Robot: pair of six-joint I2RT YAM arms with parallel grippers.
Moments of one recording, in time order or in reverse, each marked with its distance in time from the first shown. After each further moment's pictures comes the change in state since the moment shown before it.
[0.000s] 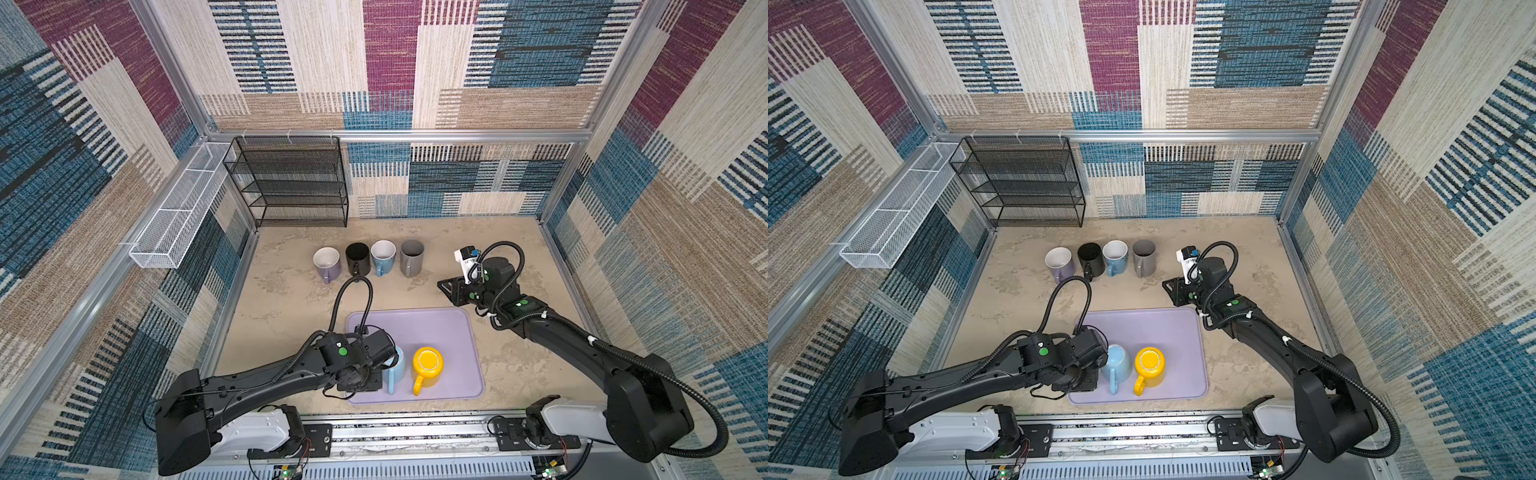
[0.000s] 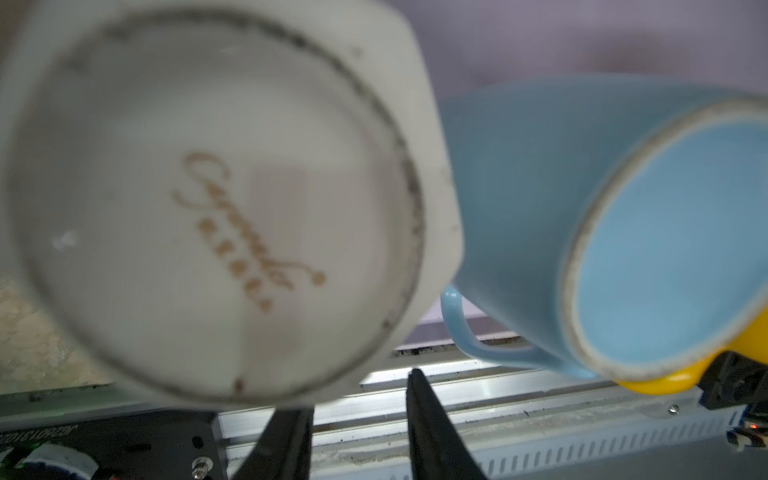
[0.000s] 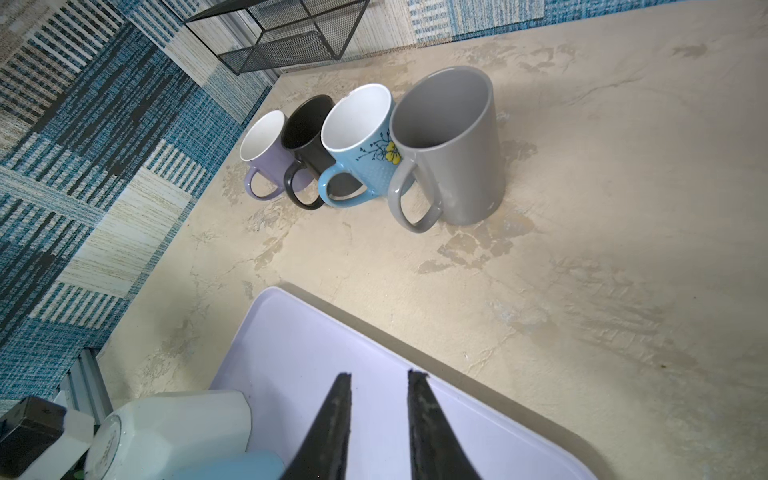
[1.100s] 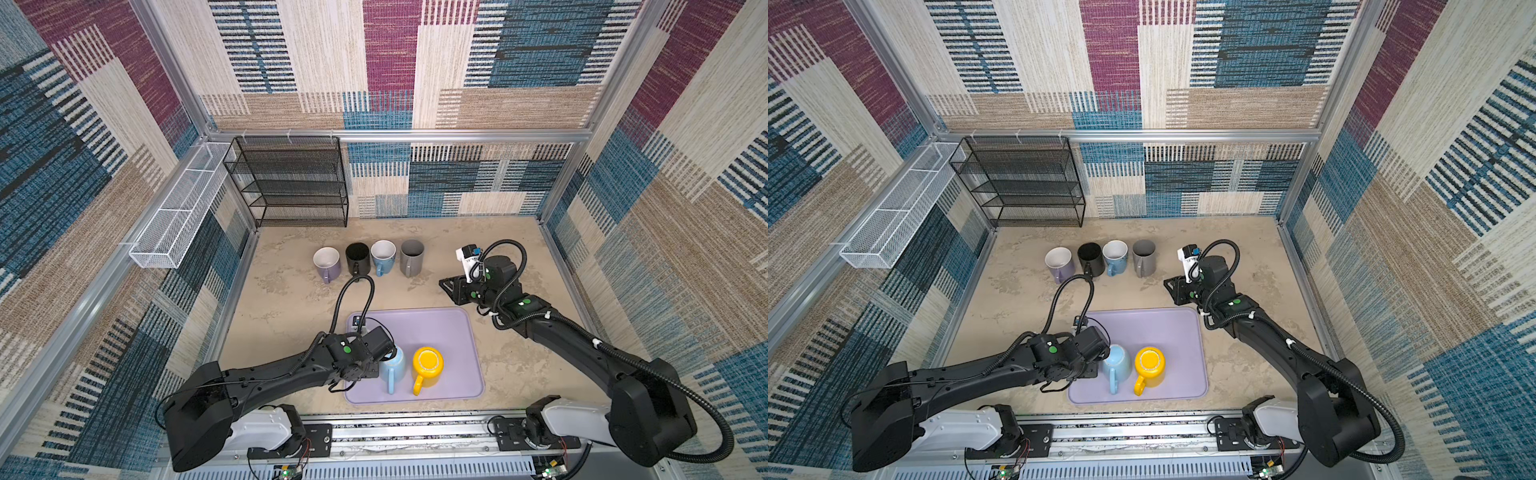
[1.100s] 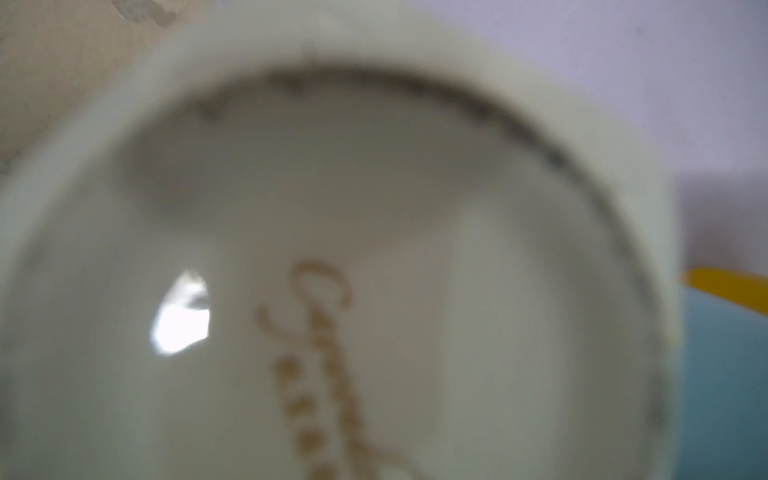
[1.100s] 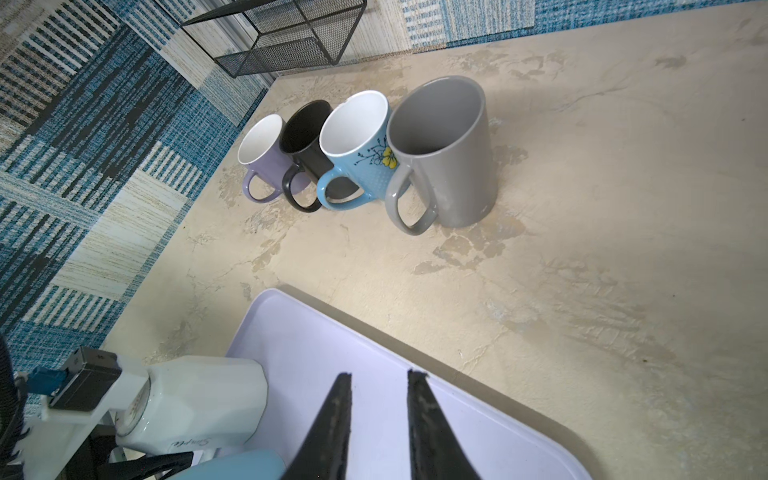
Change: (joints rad) left arm 0.101 0.067 -0.103 0.219 -0.204 0.145; right arm 0.000 -0.019 0.016 -0.048 0.018 -0.004
